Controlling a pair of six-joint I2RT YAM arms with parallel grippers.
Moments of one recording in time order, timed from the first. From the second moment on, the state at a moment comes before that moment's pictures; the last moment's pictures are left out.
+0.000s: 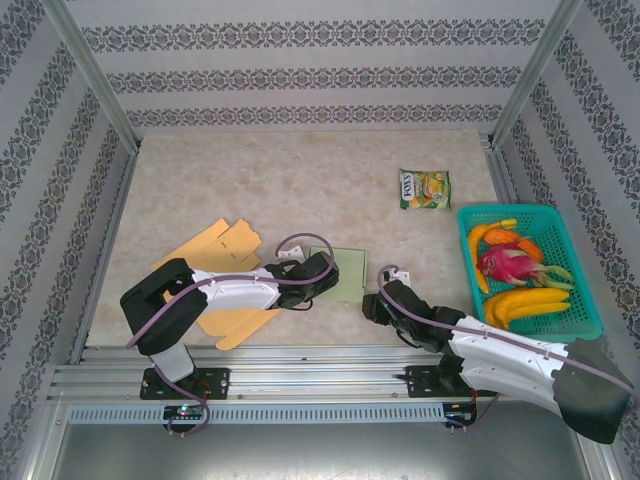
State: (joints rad) left arm -0.95 1.71 0.90 -0.23 -0.30 -1.40; right arm 0.86 0.90 0.25 -0.20 0.21 0.82
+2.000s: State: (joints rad) left arm -0.95 1.71 0.90 -0.23 -0.32 -1.40; right arm 0.86 1.07 0.28 0.03 0.17 0.79
